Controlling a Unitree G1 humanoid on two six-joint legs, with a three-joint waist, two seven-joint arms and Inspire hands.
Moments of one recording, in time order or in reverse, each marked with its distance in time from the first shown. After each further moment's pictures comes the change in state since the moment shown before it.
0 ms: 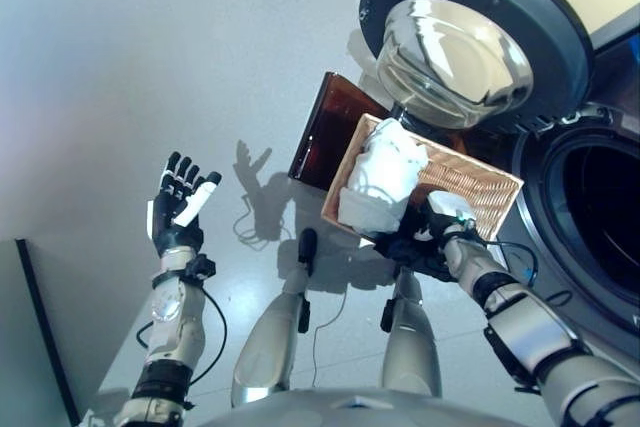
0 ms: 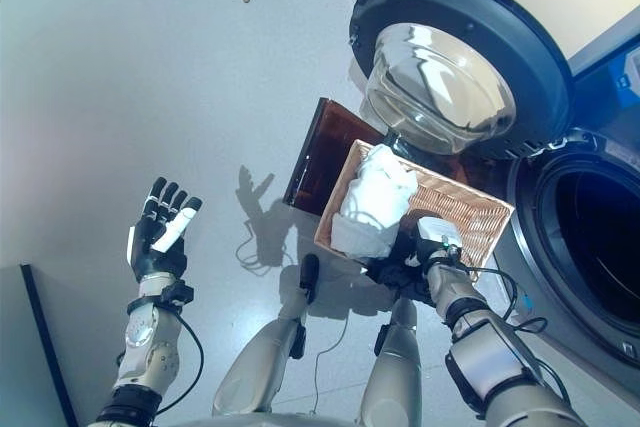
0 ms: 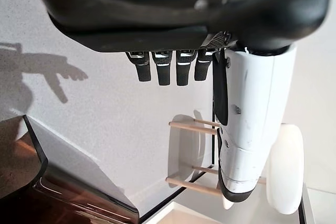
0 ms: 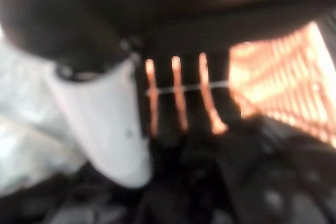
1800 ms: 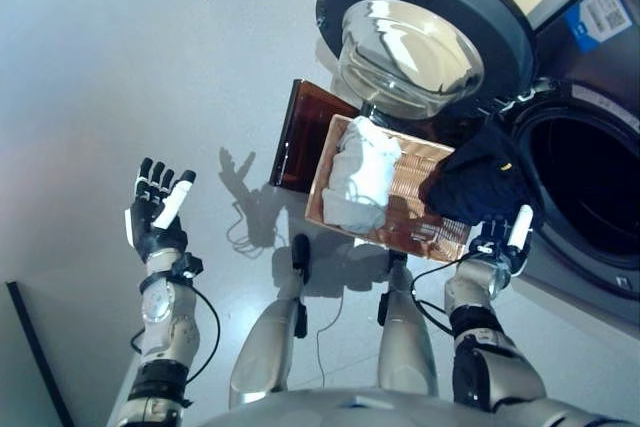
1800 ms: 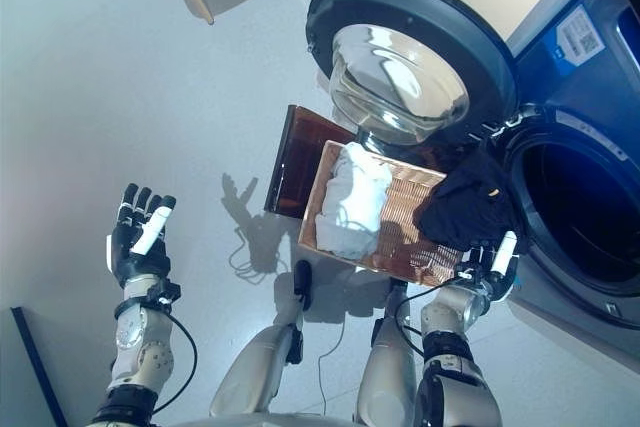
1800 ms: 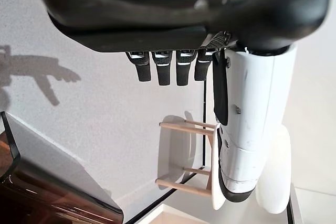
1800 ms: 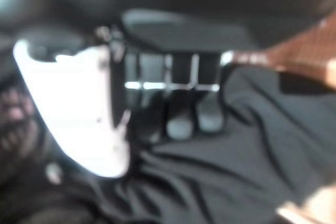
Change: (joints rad) left arm 0.003 -0.011 0.072 0.001 -0.049 -0.005 0.058; right arm 0.213 0.297 -0.936 -0.412 1.980 -0.532 0.154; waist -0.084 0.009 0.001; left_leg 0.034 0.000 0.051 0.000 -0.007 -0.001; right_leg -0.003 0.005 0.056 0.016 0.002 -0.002
